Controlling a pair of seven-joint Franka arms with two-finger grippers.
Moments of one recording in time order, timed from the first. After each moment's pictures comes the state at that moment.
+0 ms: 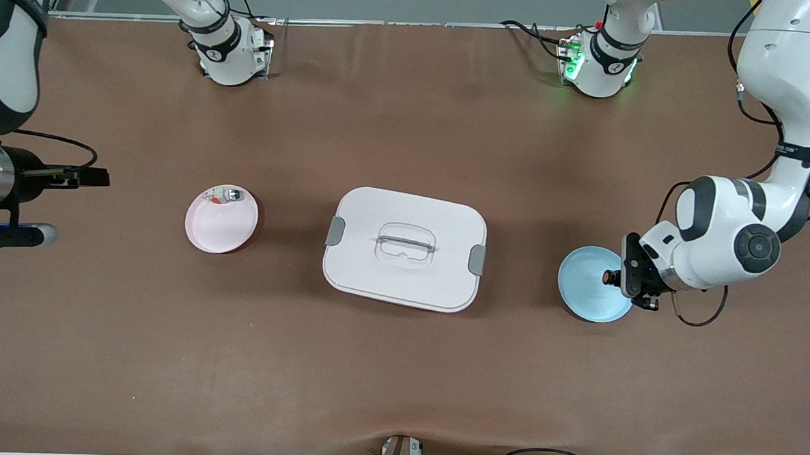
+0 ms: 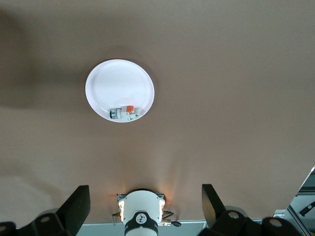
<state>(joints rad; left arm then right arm) 0.22 0.50 -0.28 -1.86 0.09 2.30 1.60 0.01 0.47 0.01 -1.02 -0.07 1.07 -0.05</state>
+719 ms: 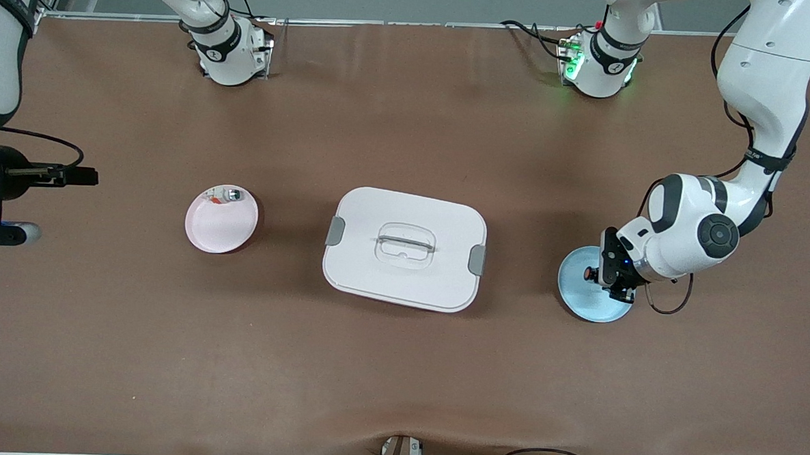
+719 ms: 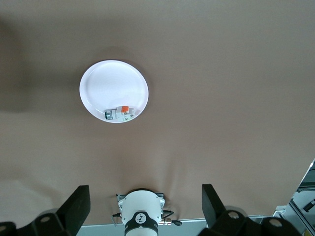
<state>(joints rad) 0.21 0.53 -0.28 -1.98 0.12 2.49 1.61 -0.01 0.46 0.00 -1.01 -0.08 1.07 -0.03</state>
